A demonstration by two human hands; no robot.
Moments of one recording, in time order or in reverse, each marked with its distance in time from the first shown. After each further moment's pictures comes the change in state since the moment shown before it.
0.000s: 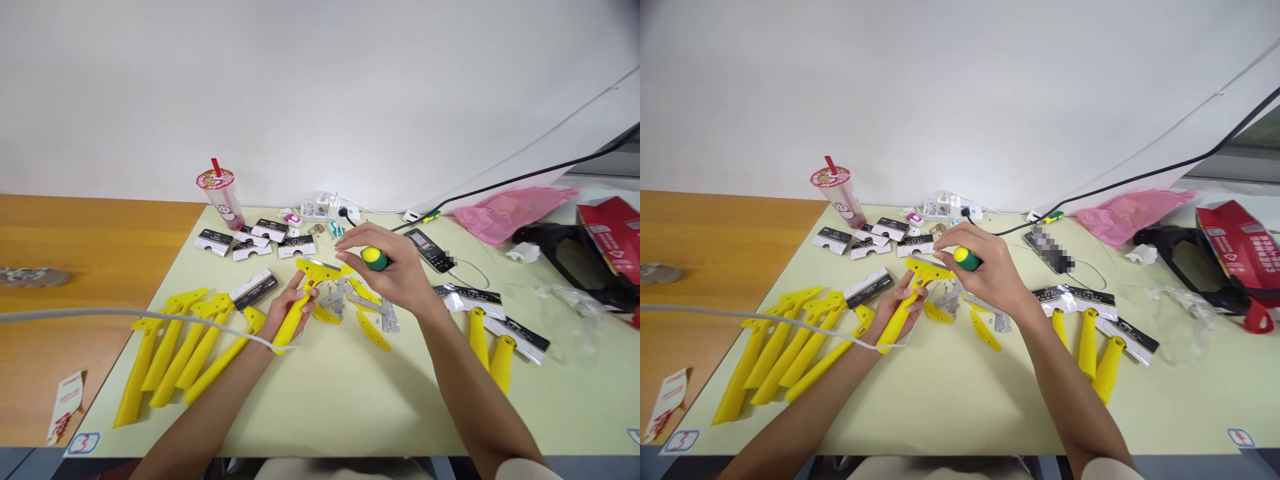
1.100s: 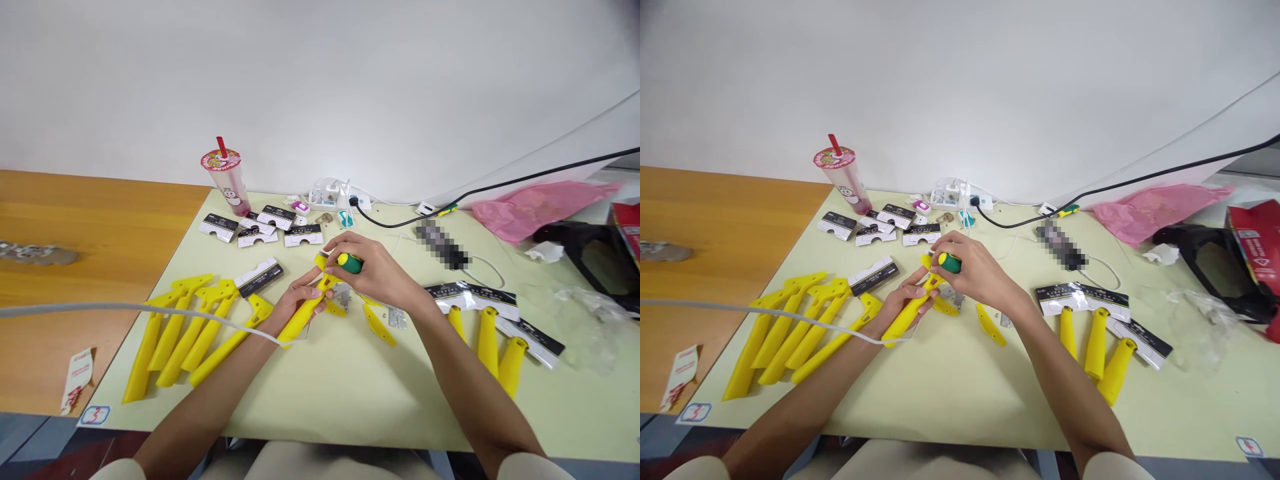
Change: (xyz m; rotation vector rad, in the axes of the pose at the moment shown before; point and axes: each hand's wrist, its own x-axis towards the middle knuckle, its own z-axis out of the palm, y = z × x) left_hand -0.001 -0.006 -0.009 0.161 -0.104 -0.042; right_hand -0.008 0.021 0.032 0.006 -0.353 0.228
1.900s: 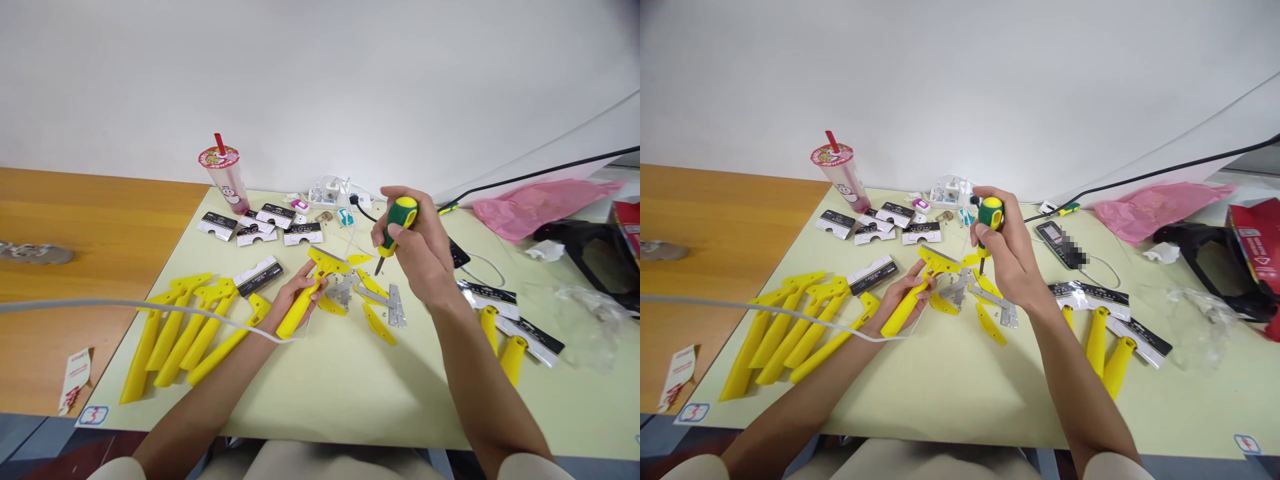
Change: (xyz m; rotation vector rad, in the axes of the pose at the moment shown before) left_hand 0.003 0.005 0.007 -0.226 0.134 -0.026; right_hand -0.014 -0.011 -0.029 0.153 0.440 0.010
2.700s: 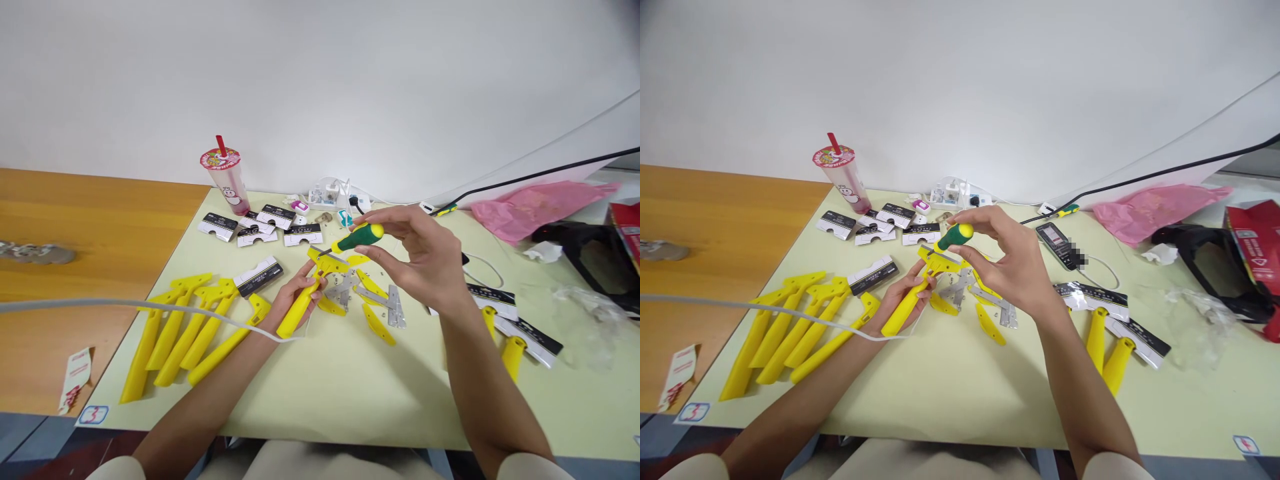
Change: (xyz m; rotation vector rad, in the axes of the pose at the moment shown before) left_hand 0.002 0.000 -0.004 -0.027 -0.023 -0.007; right_hand 0.002 -0.010 -0.004 0.055 -0.073 -0.197
